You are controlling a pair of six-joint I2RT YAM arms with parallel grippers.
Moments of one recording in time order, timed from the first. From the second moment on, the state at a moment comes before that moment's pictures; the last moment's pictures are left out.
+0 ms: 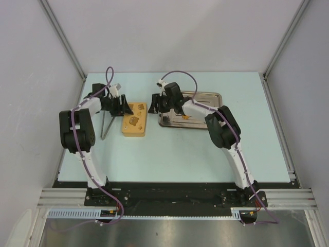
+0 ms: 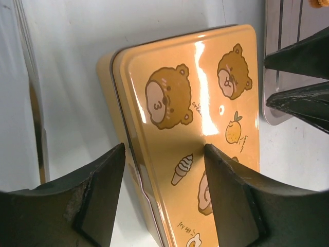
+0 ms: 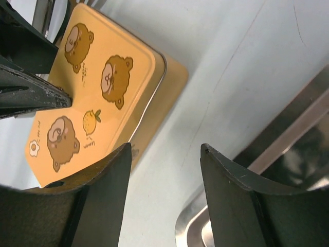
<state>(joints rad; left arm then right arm) 0.10 1.98 1.35 -0.43 0.63 0.00 0.63 2.37 1.83 -0.05 -0.37 0.43</state>
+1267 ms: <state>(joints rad) 0.03 1.87 1.13 -0.19 0.62 -0.15 0.39 1.86 1.50 -0.22 -0.30 0.21</state>
